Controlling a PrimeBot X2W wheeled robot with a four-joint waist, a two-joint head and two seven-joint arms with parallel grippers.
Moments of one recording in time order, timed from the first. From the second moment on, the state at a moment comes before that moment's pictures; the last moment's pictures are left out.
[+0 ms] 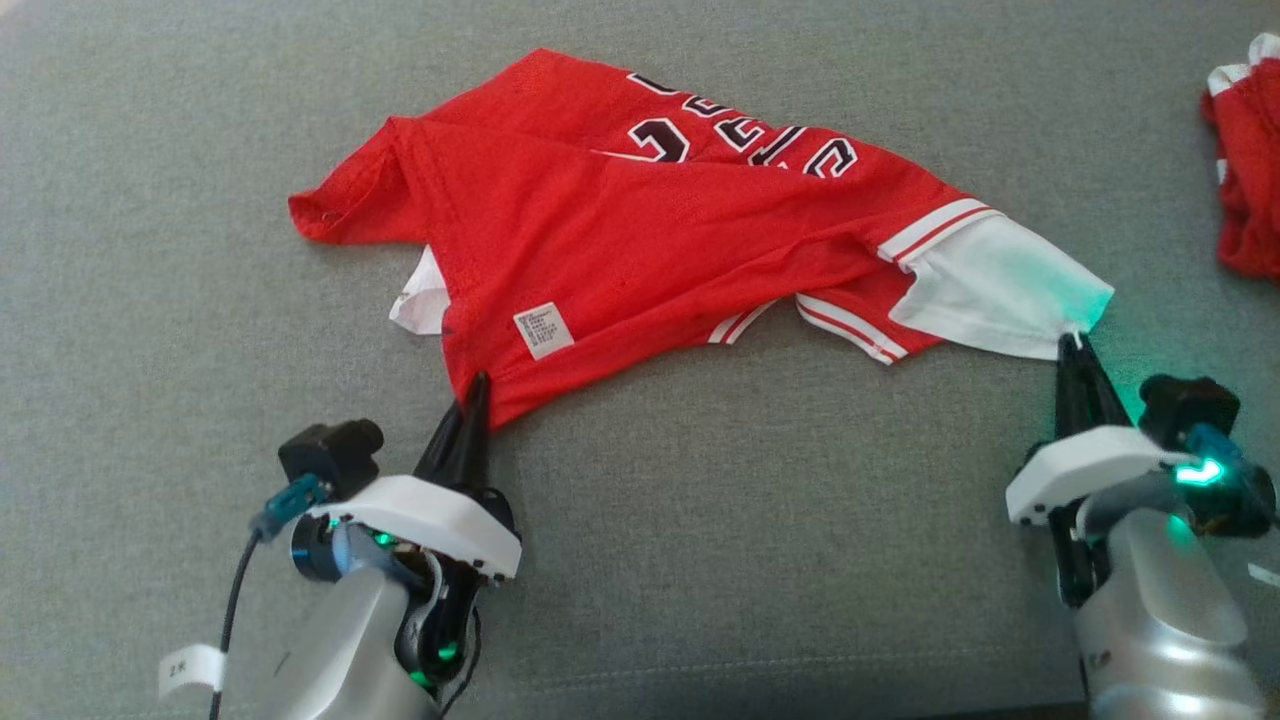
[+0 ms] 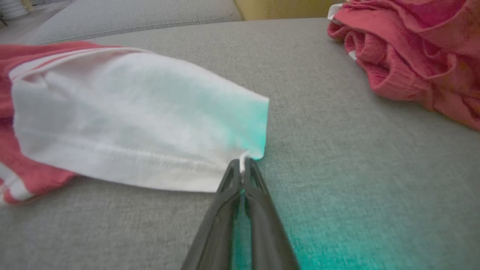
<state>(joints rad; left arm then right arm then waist) -0.28 0.04 -0.38 0.52 -0.60 -0.06 -0.26 -0.42 -0.05 -0.24 0.83 -0.06 0.13 -0.26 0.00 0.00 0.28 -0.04</state>
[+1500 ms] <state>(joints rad) -0.96 0.27 -0.16 0.62 -0.28 -0.13 -0.24 -1.09 -0.25 0.03 0.59 0.11 0.13 -0.22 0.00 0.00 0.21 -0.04</state>
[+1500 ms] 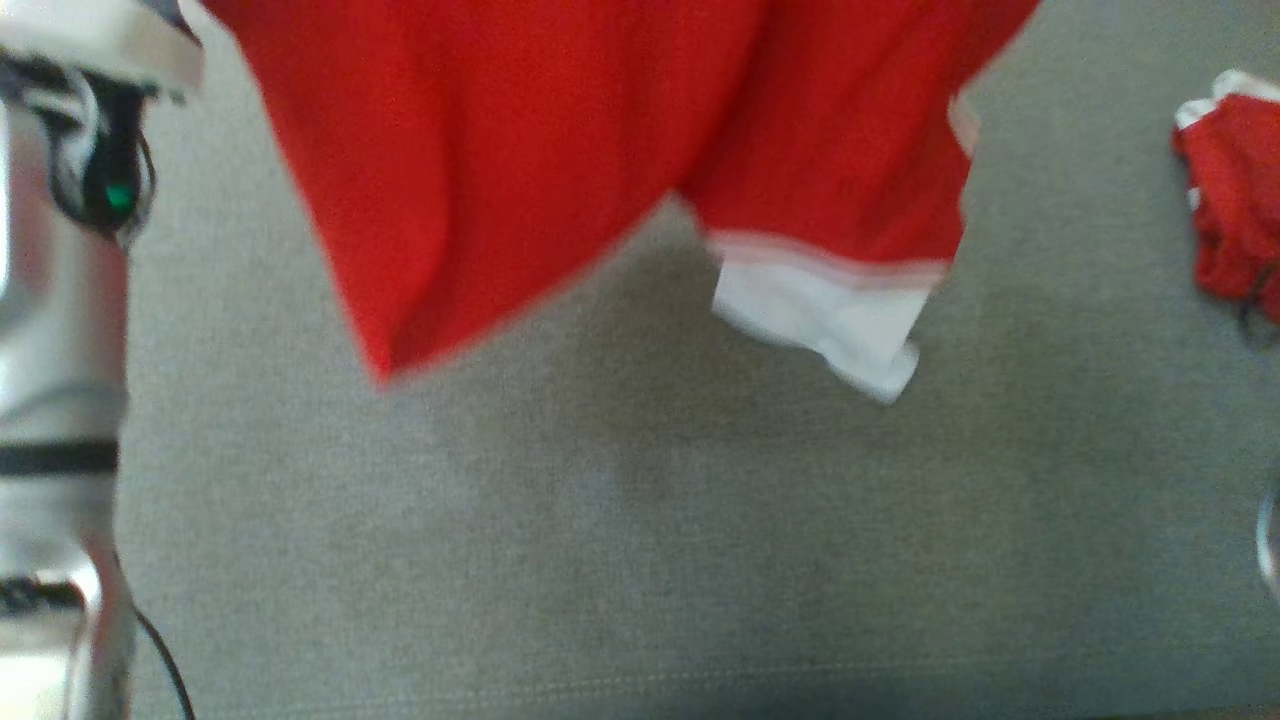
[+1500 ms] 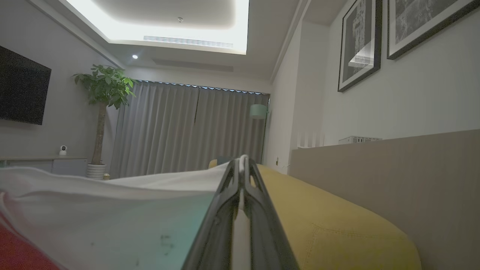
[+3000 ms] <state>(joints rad) -0.16 0.03 0.01 0.41 -0.27 -0.02 -0.26 -0.12 -0.15 0.01 0.26 0.33 0.13 -0.21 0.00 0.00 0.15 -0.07</state>
